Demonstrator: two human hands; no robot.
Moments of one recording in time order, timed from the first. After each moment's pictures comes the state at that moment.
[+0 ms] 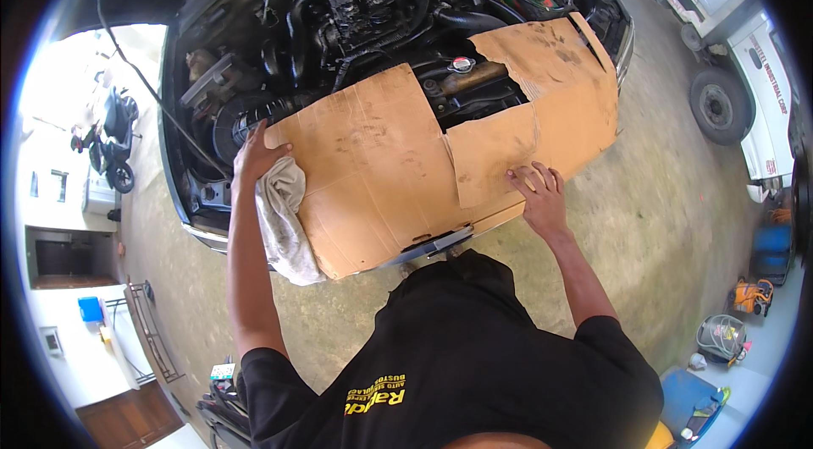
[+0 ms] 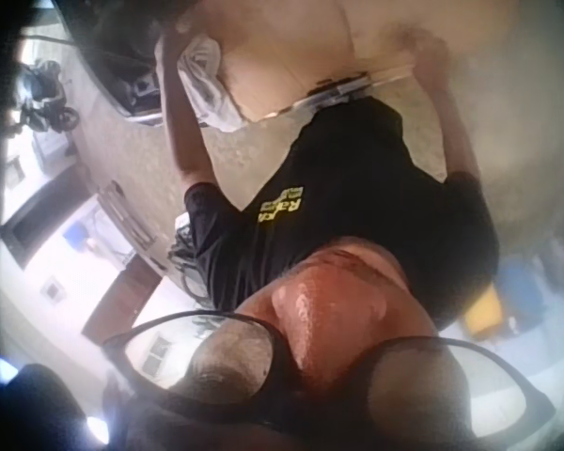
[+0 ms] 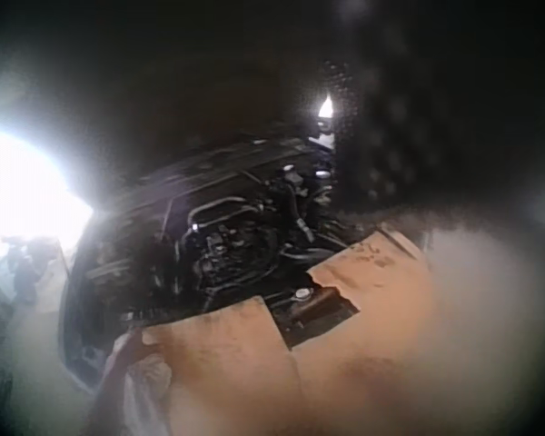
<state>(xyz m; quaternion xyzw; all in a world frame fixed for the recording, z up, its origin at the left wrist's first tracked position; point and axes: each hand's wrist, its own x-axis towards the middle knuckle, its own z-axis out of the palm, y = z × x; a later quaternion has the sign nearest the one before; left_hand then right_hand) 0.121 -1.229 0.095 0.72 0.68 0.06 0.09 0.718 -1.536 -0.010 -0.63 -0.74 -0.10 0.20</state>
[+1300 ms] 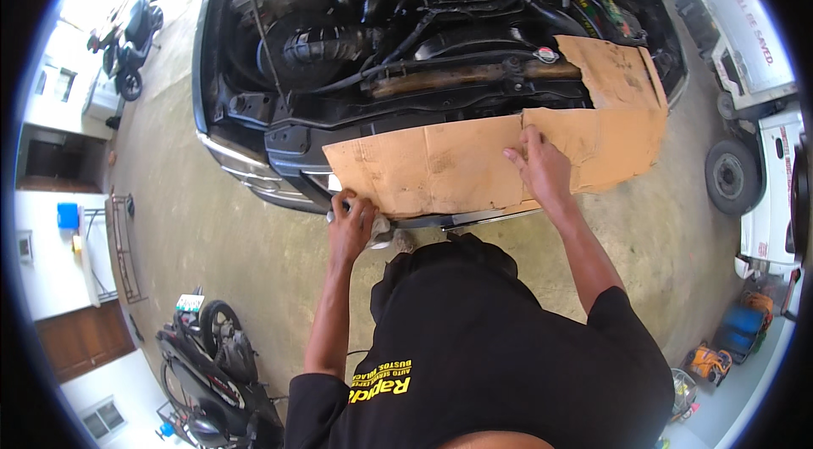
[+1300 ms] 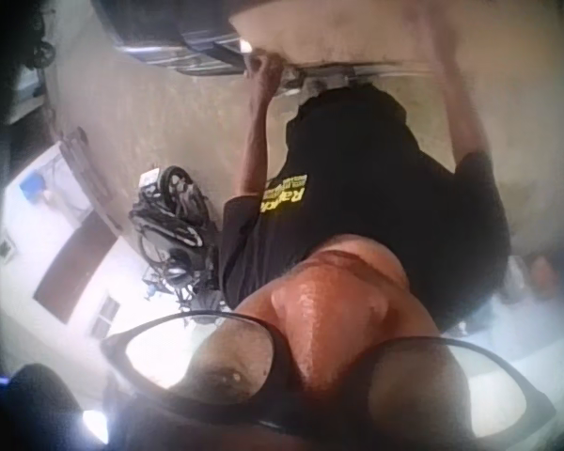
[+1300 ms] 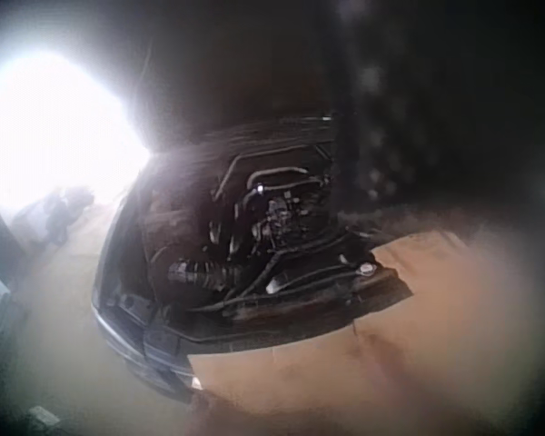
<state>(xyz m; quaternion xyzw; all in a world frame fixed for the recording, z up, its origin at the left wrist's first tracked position) 0.168 -1.562 -0.043 0.70 0.66 0.24 0.12 0.598 -1.449 0.052 -0.68 -0.71 0.09 0.15</state>
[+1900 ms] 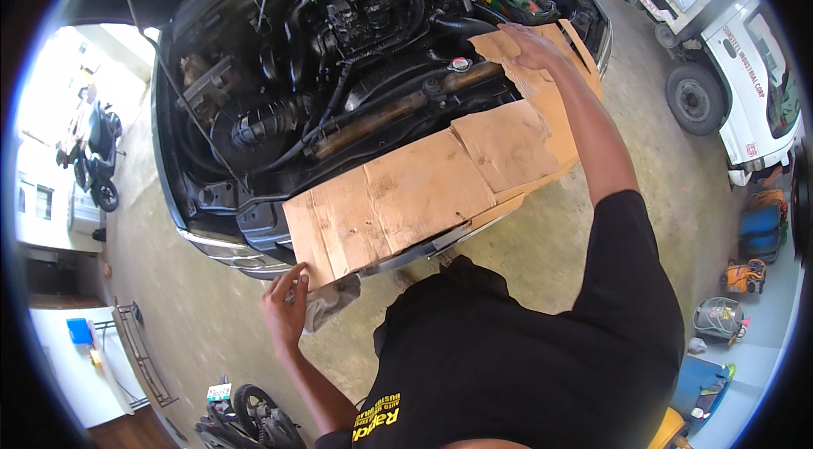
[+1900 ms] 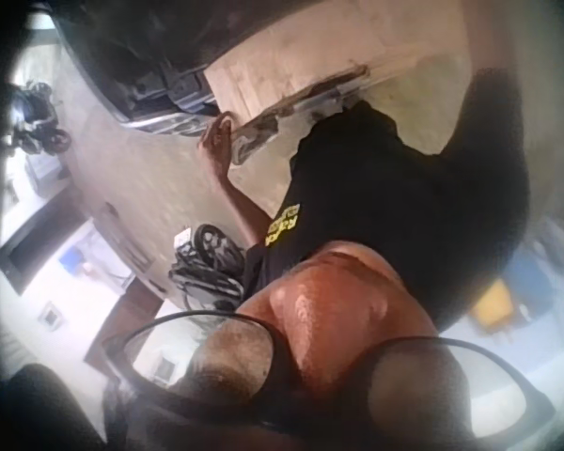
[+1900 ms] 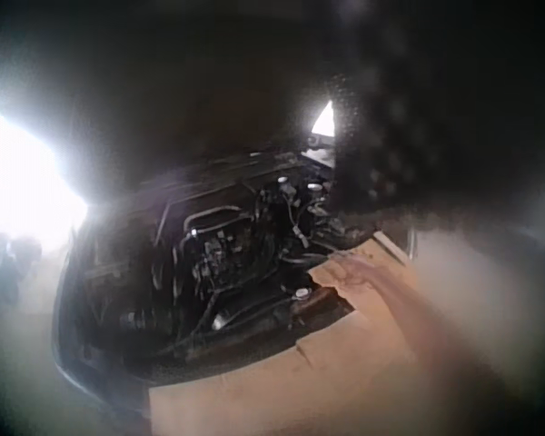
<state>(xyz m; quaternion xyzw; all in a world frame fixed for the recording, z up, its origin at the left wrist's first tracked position) 0.130 -1.566 0.133 0.67 0.66 0.26 0.21 0.805 -1.253 0.132 -0.67 -0.74 0.01 0.07</state>
